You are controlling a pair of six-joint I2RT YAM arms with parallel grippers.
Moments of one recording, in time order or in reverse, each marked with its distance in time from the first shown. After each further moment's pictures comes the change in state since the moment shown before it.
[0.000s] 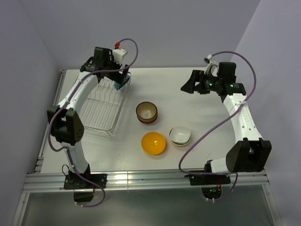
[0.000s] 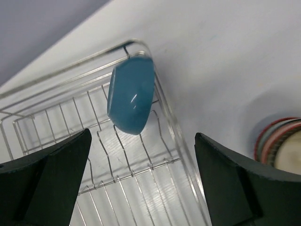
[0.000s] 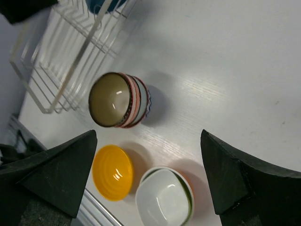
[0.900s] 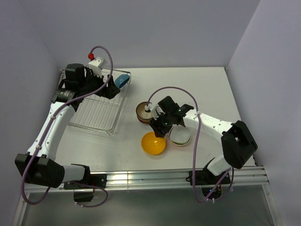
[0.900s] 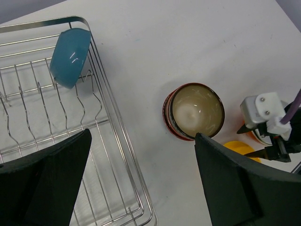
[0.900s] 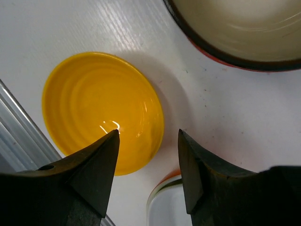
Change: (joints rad) left arm 0.087 -0.612 -0.496 0.094 0.286 -0.283; right arm 0.719 0.105 -0.313 0.015 0.368 -0.344
